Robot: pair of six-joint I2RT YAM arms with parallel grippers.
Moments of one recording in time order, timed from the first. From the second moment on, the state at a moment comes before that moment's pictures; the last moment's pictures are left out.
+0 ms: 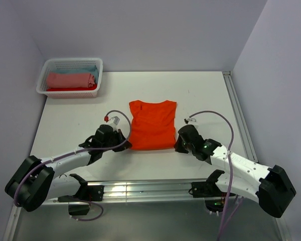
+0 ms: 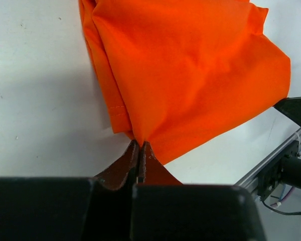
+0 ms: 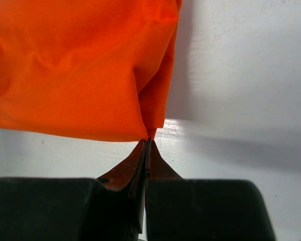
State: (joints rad) left arm -0.60 1.19 0.37 0.20 0.16 -0.76; right arm 0.70 0.99 0.48 -0.35 0.20 0.78
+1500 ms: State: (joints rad) left arm -0.43 1.63 1.12 -0.33 0.33 -0.64; right arm 0.37 1.29 0.90 -0.48 -0.11 0.46
